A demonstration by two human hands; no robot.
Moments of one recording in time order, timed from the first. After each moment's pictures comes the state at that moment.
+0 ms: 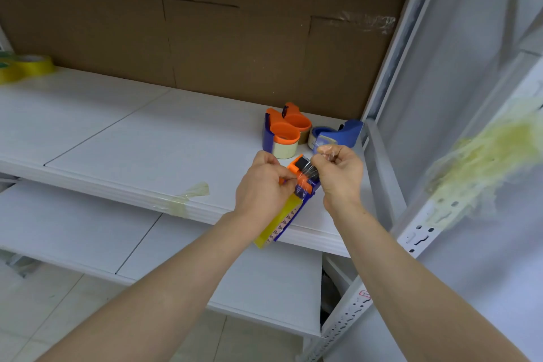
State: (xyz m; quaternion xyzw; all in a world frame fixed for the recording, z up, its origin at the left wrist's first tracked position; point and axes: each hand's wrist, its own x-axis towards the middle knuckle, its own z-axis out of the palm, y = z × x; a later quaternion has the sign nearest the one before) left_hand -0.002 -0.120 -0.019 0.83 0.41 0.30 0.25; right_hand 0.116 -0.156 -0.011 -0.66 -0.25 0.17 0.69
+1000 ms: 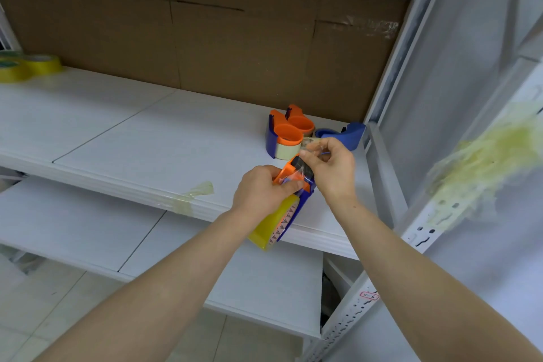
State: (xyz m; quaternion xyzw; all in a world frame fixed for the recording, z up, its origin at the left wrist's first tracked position) left_hand -0.009 -0.120 -0.016 0.78 0.45 0.24 0.36; right_hand 0.111 -0.155 -0.003 -0.70 -0.41 0.07 0.58
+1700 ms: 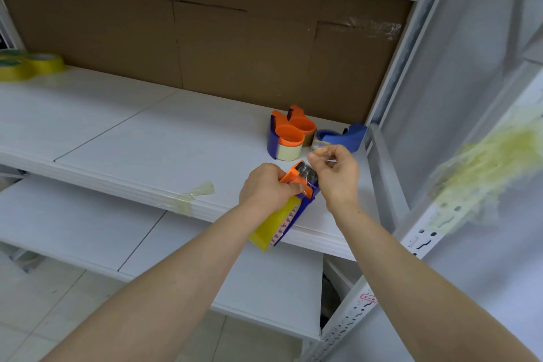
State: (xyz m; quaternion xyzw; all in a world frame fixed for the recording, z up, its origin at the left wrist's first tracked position) left_hand 0.004 -0.114 -0.014 0.77 0.49 0.19 0.37; right_hand 0.113 -0.156 -0.013 -0.68 -0.36 0.11 0.63
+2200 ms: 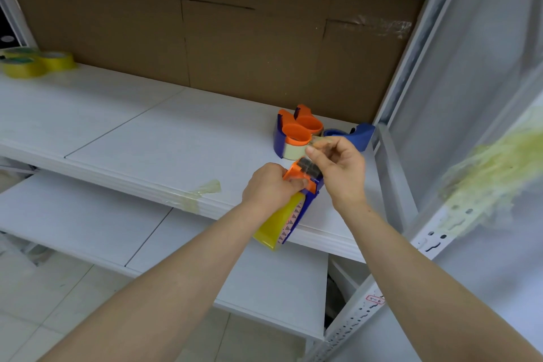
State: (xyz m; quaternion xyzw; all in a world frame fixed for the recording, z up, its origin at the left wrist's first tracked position) left_hand -0.003 -0.109 -0.014 0.77 0.47 0.19 0.38; right_hand 0.110 -0.156 -0.006 -0.59 -0.44 0.13 0.66
